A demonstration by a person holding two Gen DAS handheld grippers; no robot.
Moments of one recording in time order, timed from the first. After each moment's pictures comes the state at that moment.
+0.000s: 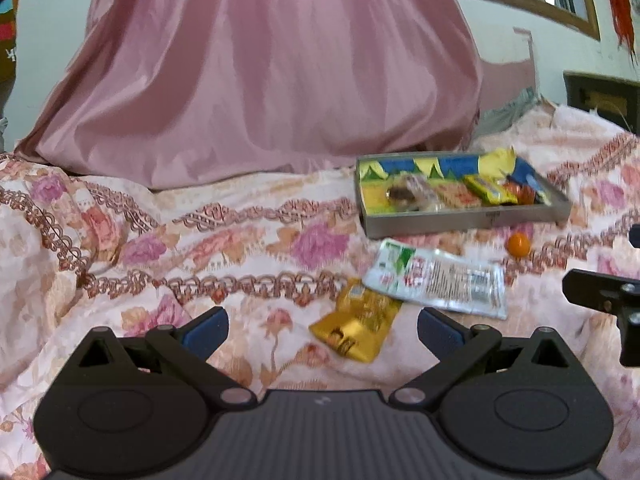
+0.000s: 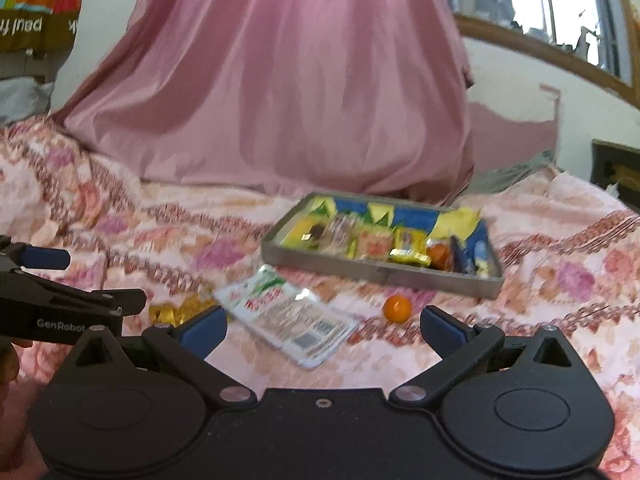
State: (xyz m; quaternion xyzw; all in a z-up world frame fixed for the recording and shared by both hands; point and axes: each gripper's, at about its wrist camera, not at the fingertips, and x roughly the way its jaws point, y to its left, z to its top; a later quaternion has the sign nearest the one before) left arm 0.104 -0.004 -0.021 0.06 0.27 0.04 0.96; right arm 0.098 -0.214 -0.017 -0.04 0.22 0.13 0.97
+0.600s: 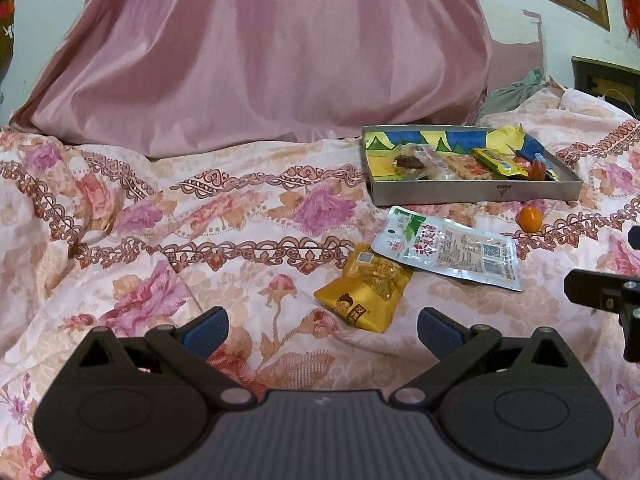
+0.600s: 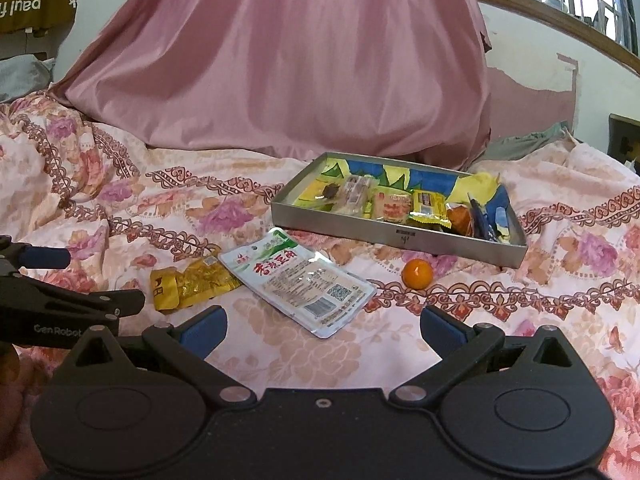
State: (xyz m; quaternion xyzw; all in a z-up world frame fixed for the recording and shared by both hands) left arm 0.113 0.008 -0.040 0.04 0.30 0.04 0.95; right arm 0.112 -0.207 -0.033 -0.04 0.26 0.14 0.95
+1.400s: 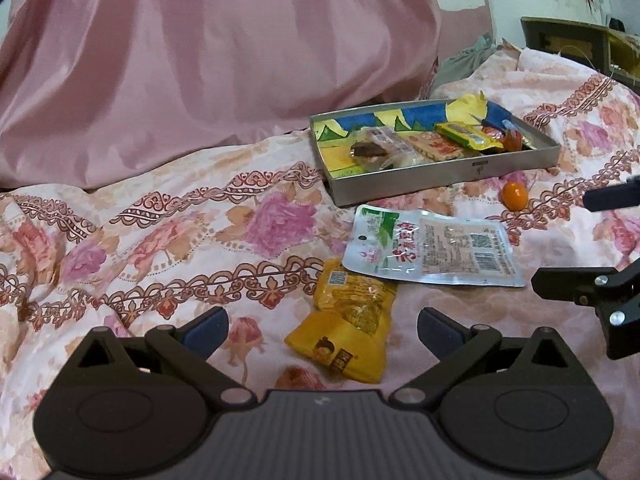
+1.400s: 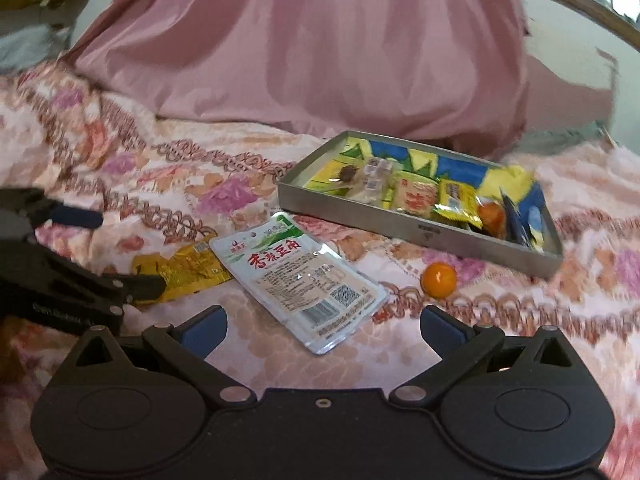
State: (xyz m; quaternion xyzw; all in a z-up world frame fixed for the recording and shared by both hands) left arm 0.171 0.004 -0.053 0.10 0.32 -0.03 0.94; right arm 0.170 -0.200 -0.051 -0.10 0.28 0.19 0.93
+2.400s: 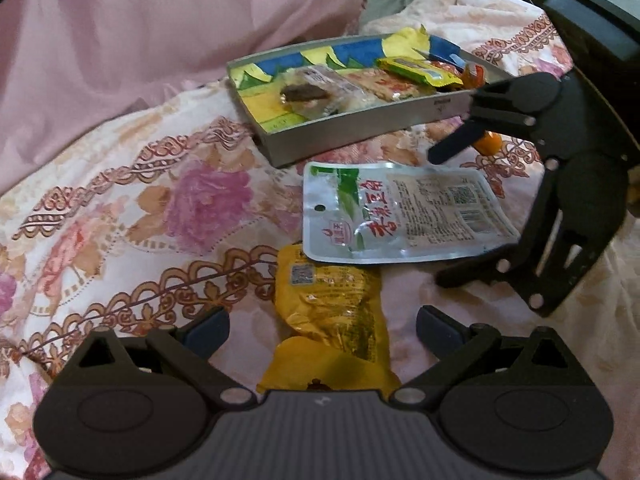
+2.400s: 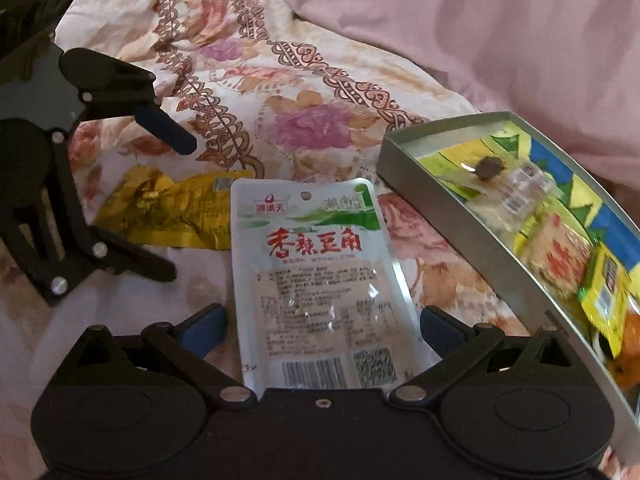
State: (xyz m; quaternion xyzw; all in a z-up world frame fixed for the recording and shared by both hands) left arm 0.239 0.011 -0.079 0.14 0.41 -0.17 0.89; right arm 0.285 -0.161 -0.091 -0.25 0.34 0.41 0.81
